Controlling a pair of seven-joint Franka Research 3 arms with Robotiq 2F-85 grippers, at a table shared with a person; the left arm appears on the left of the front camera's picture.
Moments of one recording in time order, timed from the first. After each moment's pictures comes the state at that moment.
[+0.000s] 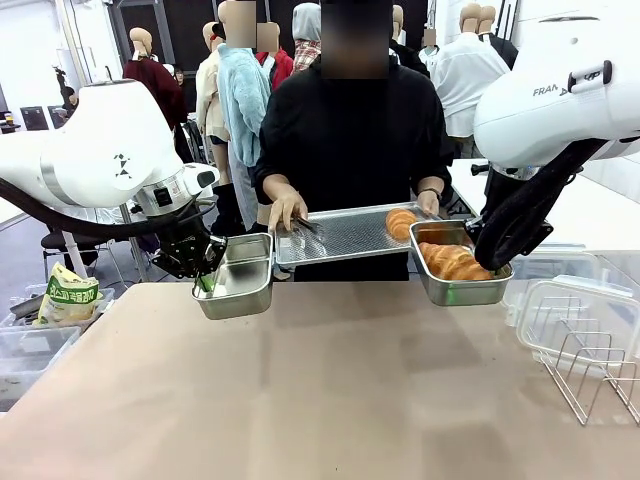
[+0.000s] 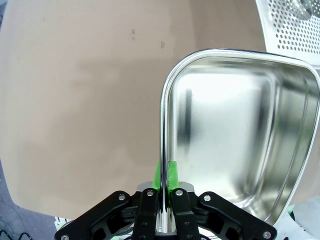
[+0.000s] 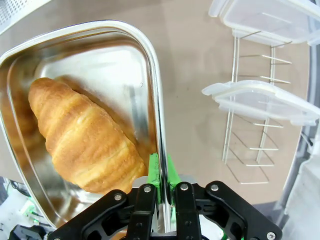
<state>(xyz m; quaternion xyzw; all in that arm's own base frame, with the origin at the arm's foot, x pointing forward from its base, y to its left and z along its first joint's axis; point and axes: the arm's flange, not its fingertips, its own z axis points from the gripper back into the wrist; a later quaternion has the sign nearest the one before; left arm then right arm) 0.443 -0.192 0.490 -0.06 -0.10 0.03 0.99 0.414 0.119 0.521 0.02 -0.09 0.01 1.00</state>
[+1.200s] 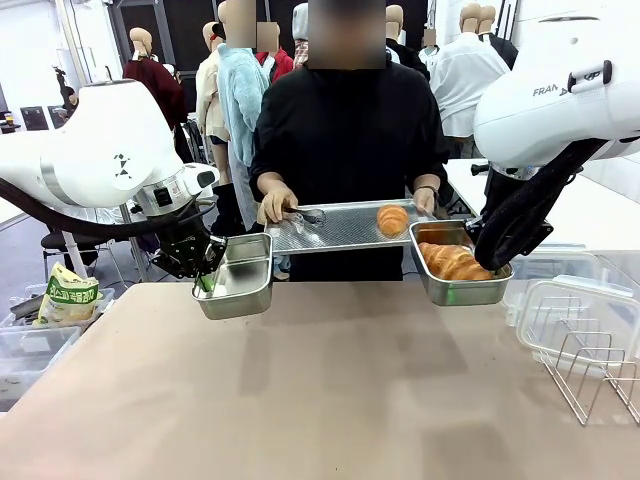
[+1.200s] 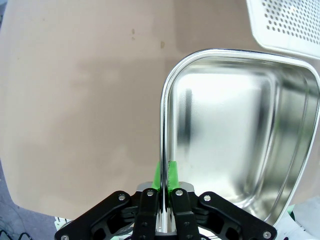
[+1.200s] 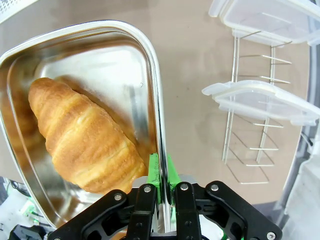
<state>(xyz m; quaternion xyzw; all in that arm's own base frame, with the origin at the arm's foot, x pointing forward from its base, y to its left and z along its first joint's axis) 0.443 -0.192 0.490 -0.06 -0.10 0.03 0.99 0.414 0.119 0.521 0.02 -0.09 0.01 1.00</state>
